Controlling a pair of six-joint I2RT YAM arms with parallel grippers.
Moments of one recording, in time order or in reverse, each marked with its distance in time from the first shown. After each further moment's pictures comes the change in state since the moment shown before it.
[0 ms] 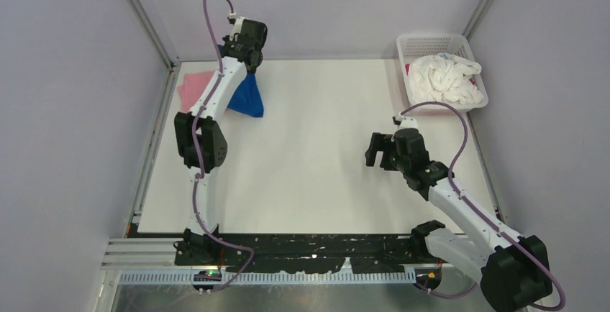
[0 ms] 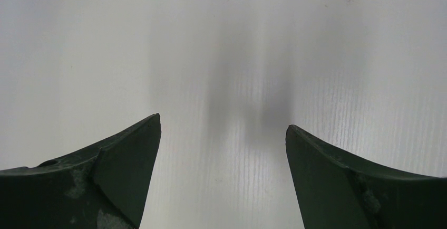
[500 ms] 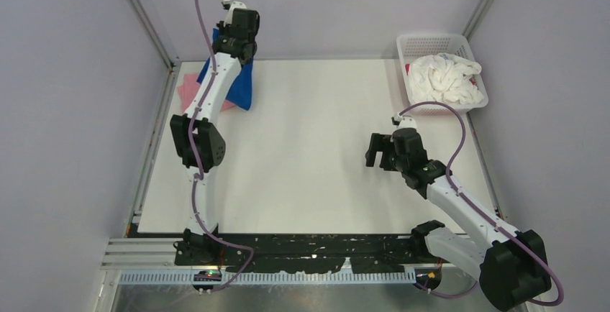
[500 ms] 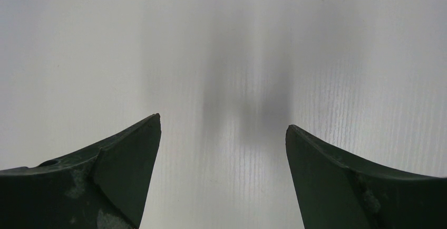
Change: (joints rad) left arm 0.032 0.000 0.109 0.094 0.000 0.152; right arm 0.000 0.039 0.000 0.002 0.020 0.000
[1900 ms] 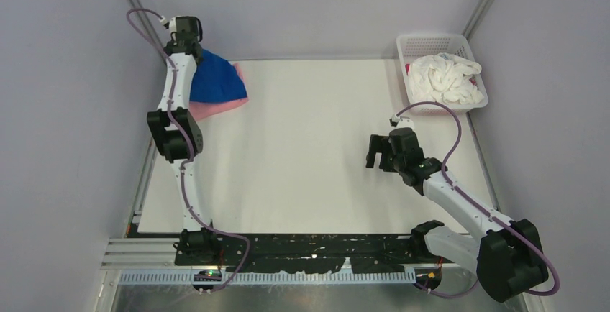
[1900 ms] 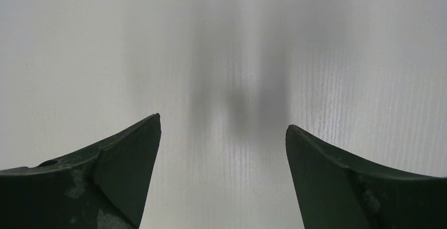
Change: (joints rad) left arm 0.332 0.125 0.043 -0.036 0.381 -0.317; right arm 0.000 0.065 0.000 0.000 0.029 -0.001
